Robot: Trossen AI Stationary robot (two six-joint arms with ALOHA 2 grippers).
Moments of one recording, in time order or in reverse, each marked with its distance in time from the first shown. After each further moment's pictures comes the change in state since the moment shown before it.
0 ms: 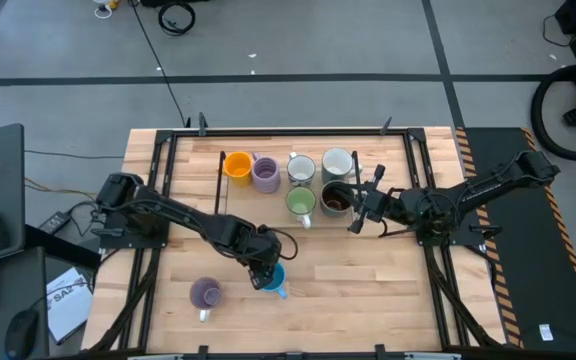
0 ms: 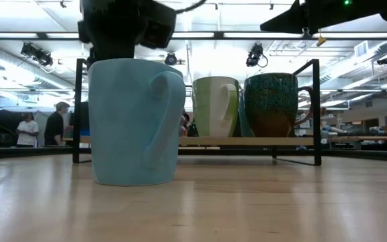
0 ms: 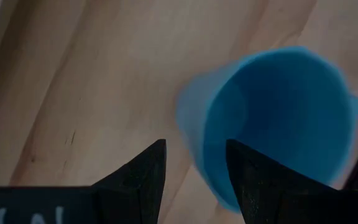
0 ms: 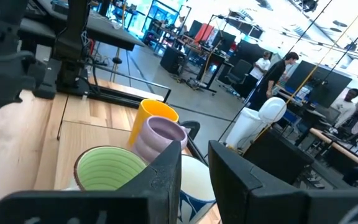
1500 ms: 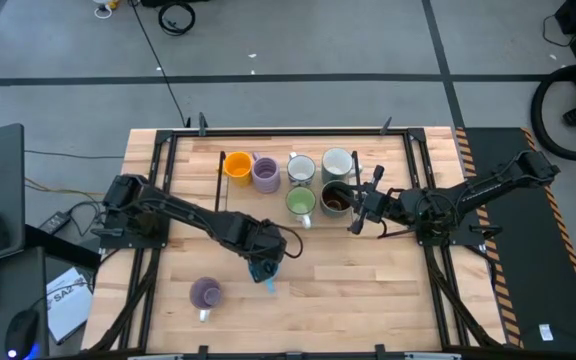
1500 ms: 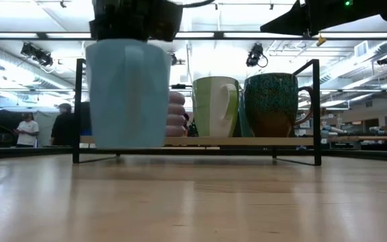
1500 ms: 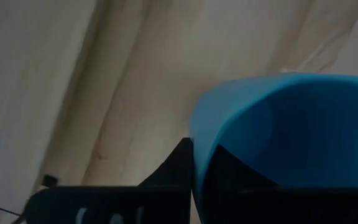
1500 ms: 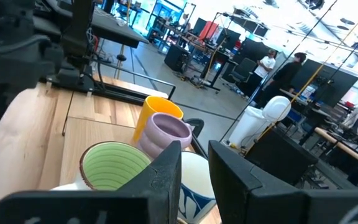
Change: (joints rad) left arm 0.021 0.052 0.140 -0.210 -0.119 0.094; right arm 0.000 0.000 0.000 -0.023 -0.013 0.011
